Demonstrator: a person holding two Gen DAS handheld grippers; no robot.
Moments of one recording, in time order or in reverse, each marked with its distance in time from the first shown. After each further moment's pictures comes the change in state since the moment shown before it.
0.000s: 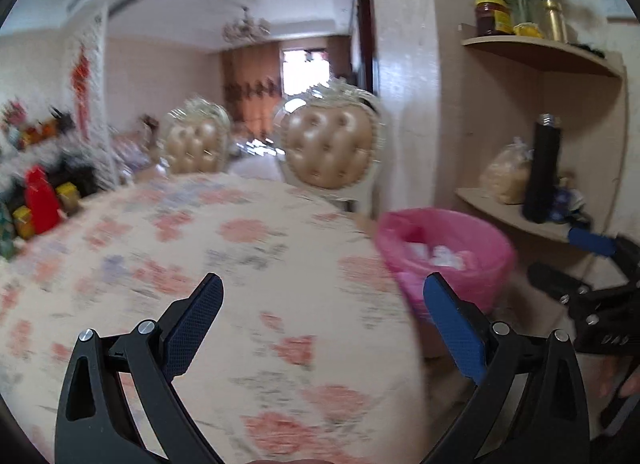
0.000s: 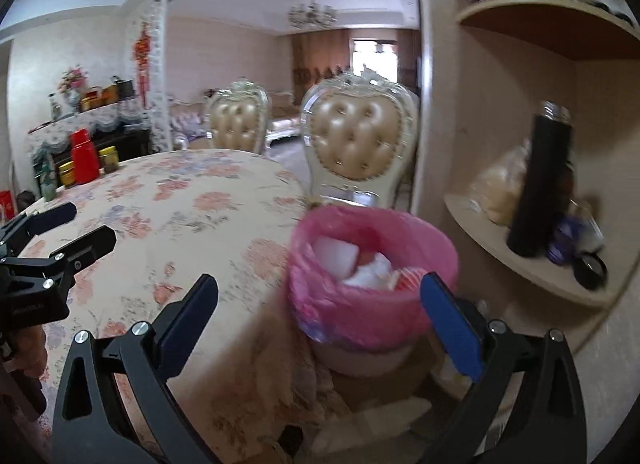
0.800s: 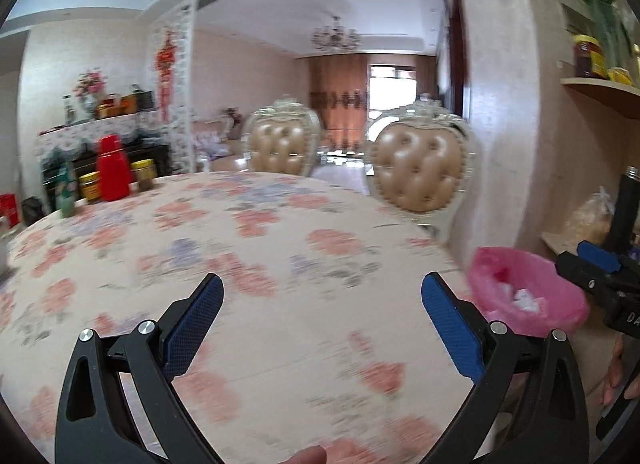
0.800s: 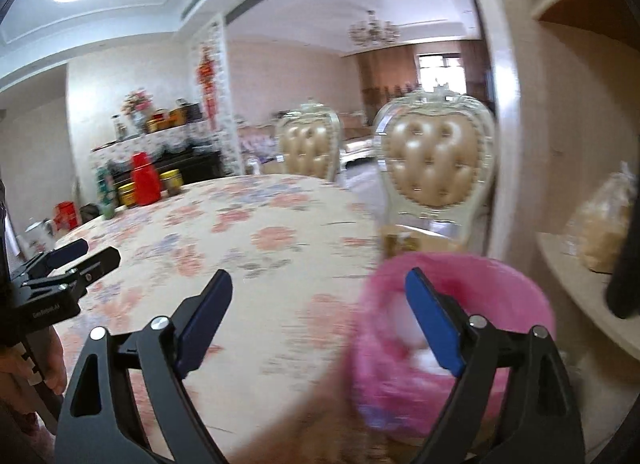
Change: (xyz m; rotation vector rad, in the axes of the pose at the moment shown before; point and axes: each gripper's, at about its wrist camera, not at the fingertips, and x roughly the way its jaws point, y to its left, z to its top) left arm -0.005 0.063 -0.004 -0.167 -0.066 0.332; right arm 0.074 0.024 0.040 -0.035 -0.082 0.351
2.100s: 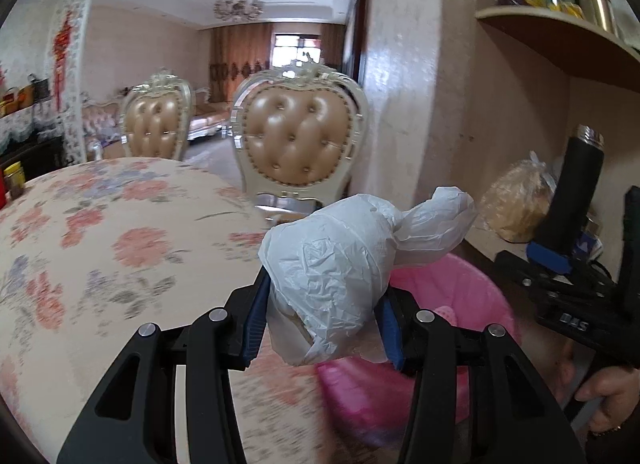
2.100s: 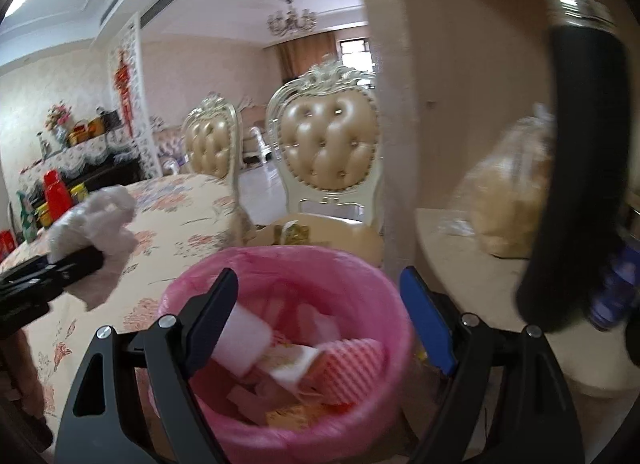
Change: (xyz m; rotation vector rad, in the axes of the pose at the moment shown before) left arm 0.117 -0.199 0.014 0.098 0.120 -0.399; right arm 0.003 -0.177 -0.012 0.137 0.029 -0.297
